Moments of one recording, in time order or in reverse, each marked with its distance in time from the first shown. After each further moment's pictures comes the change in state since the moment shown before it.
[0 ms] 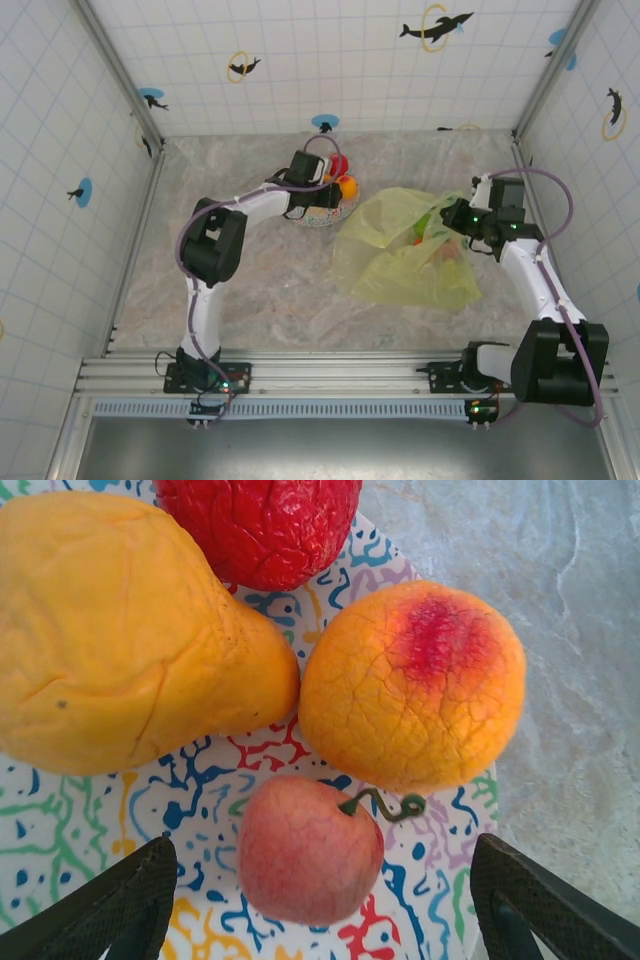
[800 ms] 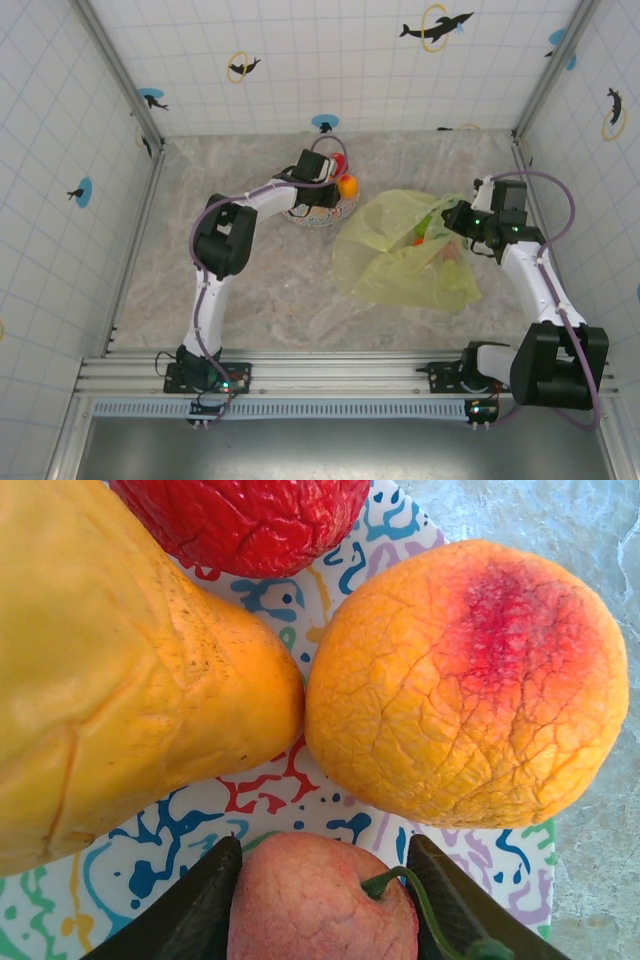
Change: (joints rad) left arm -0.002 0.111 0.126 -0.075 0.011 0.026; right arm -0.014 -0.015 -0.019 0.000 -0.011 -0.008
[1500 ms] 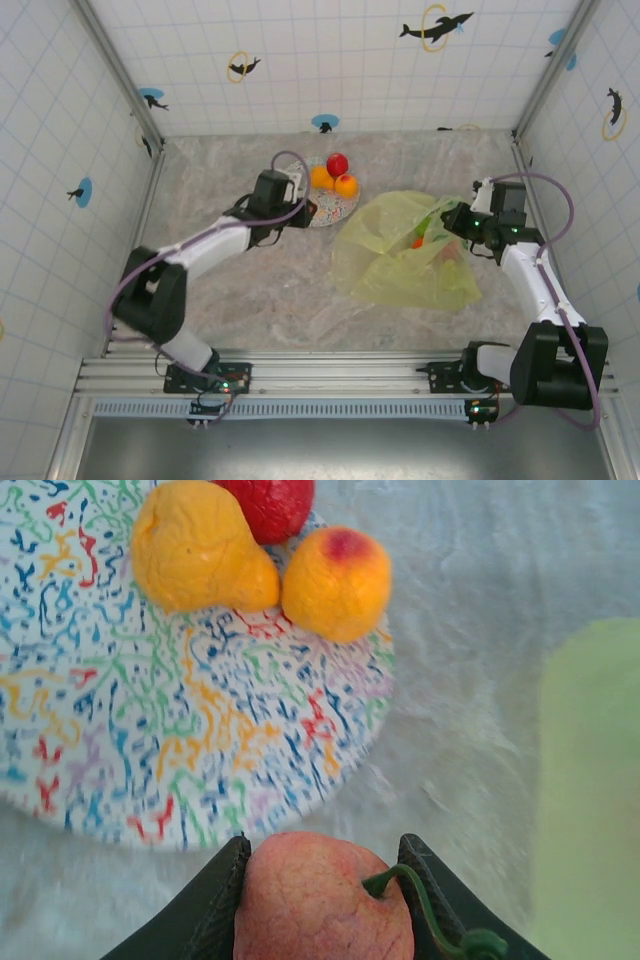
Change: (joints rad) left arm -0.015 -0.729 -0.693 0.176 -0.014 -0.084; right arm 0.000 0.000 -0.013 0.005 -0.009 0.002
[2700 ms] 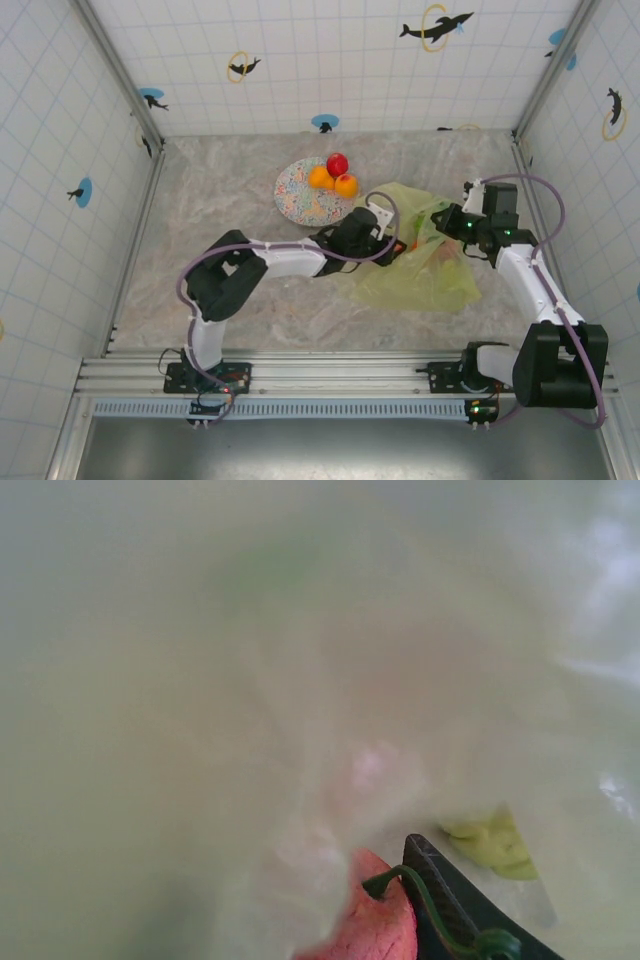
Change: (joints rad) left arm -0.430 0.445 0.220 0.357 0.046 -0.110; right arm 0.055 0.000 -0.027 0.052 -0.032 0.043
